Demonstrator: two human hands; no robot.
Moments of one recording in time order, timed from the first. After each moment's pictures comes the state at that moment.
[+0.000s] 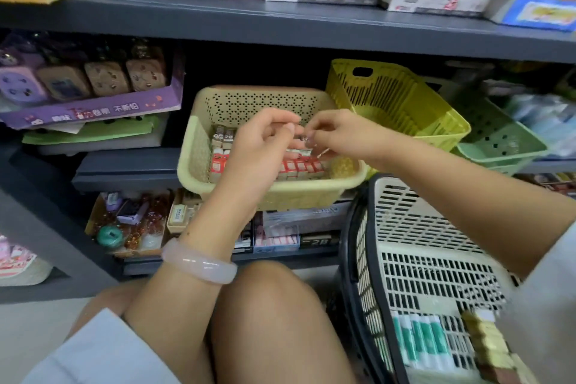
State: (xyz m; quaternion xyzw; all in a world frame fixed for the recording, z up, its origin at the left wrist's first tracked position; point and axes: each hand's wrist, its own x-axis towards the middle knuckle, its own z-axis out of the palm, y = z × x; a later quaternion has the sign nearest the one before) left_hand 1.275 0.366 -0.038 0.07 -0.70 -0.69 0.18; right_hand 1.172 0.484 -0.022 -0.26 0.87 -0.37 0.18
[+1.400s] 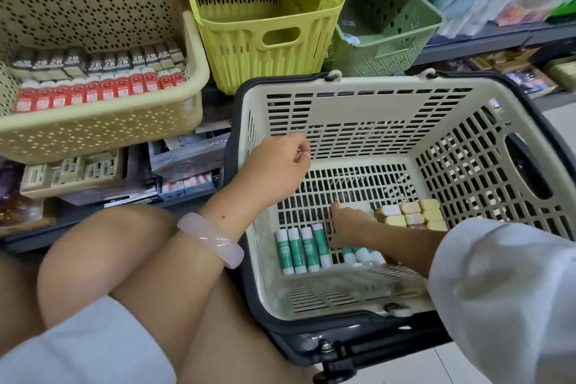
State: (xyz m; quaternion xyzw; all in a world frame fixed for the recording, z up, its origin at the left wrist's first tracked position) left_hand 1.248 0.550 -0.132 -0.06 -0.93 -0.37 -0.06; right_hand 1.240 0.728 -0.268 -0.08 0.93 0.02 0.36
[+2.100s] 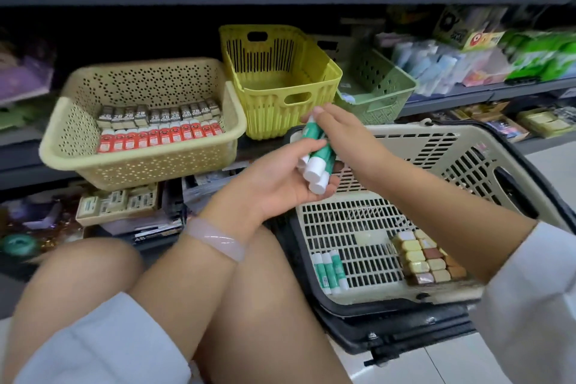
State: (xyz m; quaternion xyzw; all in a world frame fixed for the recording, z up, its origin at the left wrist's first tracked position) left_hand 1.276 0.530 -0.056 0.05 -0.43 -0.86 -0.28; right_hand 1.239 0.645 -0.038 -0.11 0.82 -0.56 0.07
